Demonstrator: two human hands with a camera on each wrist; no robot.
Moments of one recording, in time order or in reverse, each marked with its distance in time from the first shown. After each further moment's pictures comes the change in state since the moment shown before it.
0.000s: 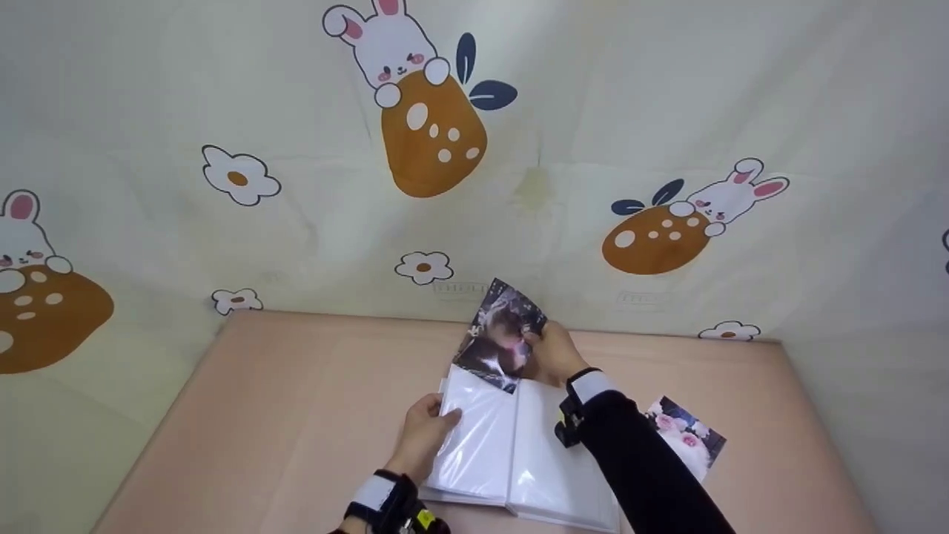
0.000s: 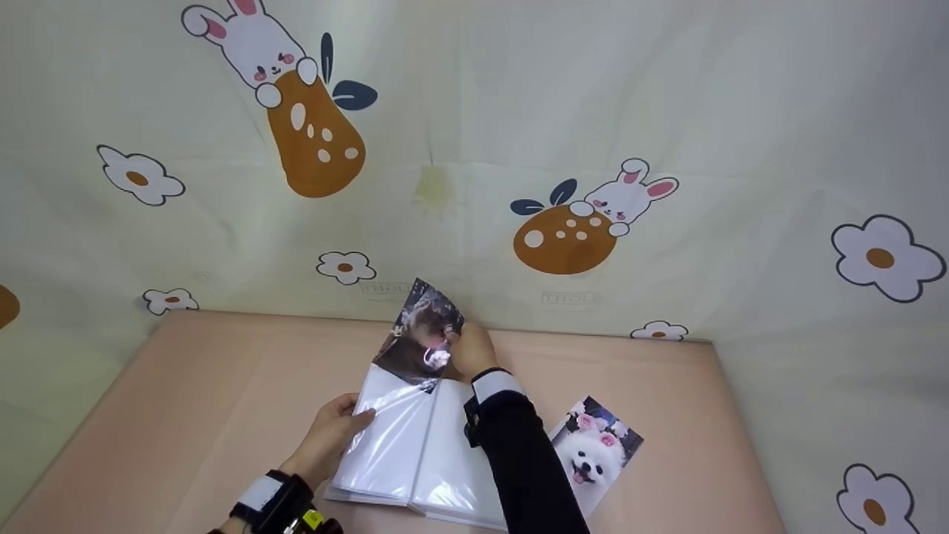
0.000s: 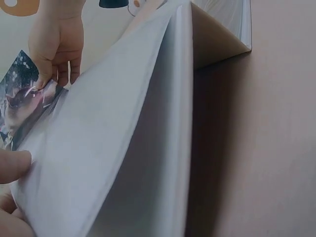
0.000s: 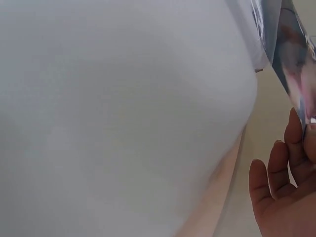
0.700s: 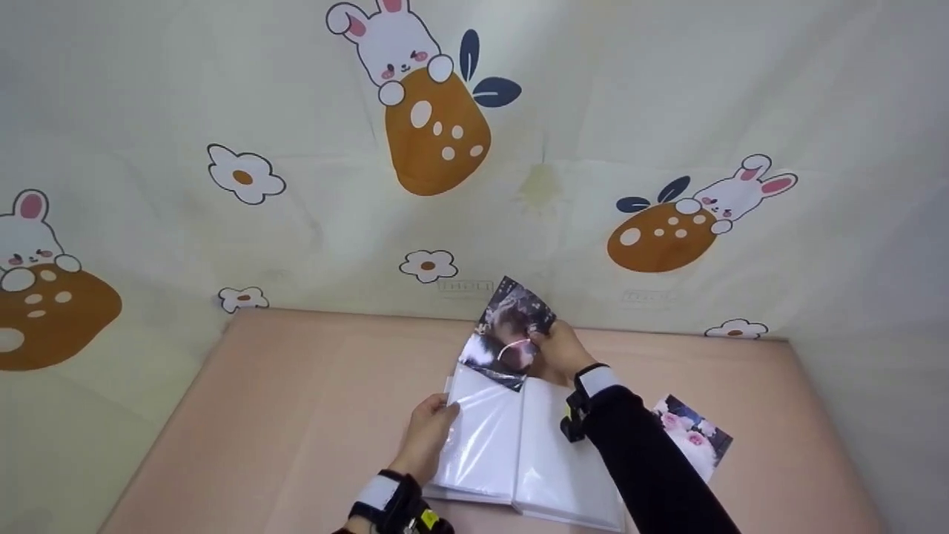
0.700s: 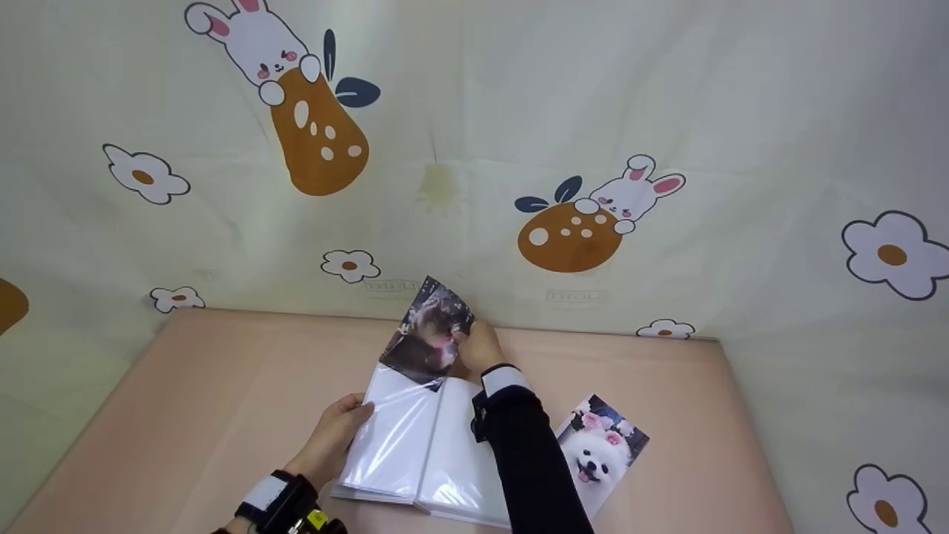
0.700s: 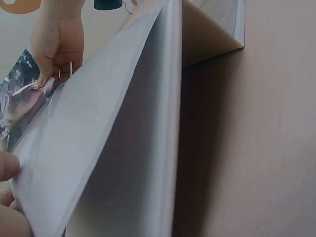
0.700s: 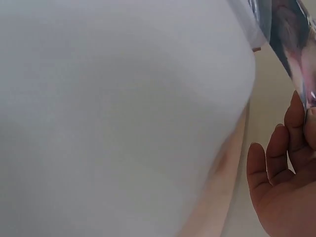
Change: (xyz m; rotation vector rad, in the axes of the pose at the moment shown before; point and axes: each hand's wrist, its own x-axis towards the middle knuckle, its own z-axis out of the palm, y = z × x) left_hand -0.001 -0.001 -0.001 -0.035 0.008 -0.016; right_hand 0.008 0.010 0.003 0.098 -0.058 0.030
